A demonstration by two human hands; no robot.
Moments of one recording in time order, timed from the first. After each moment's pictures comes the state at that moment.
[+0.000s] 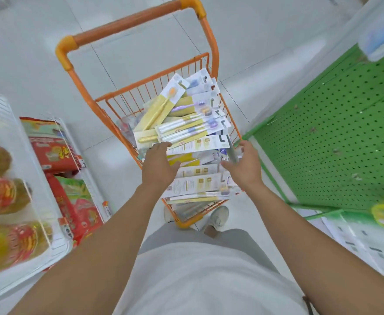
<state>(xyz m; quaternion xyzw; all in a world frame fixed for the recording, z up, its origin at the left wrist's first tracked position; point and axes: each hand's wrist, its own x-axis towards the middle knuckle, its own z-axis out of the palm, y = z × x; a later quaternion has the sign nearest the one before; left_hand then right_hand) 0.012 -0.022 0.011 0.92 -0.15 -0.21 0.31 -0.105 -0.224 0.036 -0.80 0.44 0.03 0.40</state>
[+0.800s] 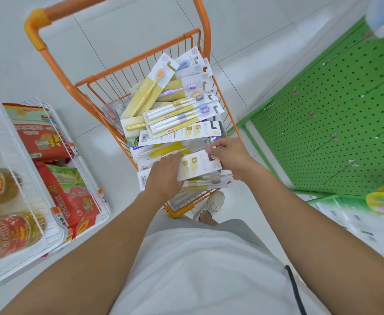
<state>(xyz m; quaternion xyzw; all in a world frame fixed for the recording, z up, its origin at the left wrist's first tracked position) -0.034 -0.033 -0.017 0.89 -0.33 -0.27 0.15 -0.093 -0.235 0.037 -0.69 0.41 0.14 0.58</state>
